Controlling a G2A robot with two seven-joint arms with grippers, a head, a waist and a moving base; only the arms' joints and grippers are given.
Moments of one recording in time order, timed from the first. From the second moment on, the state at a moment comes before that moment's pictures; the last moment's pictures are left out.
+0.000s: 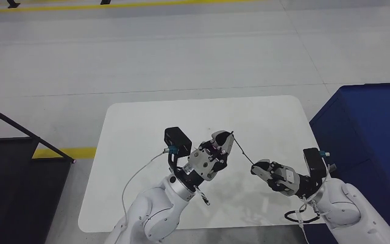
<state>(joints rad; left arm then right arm) 1.35 -1.37 -0.97 -2.05 0.91 -0.19 -0.11 -1.64 -0.82 1.50 -1.87 -0.37 -1.01 0.15</state>
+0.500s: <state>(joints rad) 1.33 -1.37 -0.97 -2.04 0.90 -0.18 -0.12 -1.64 -0.82 1.50 -1.87 -0.37 -1.01 0.15</state>
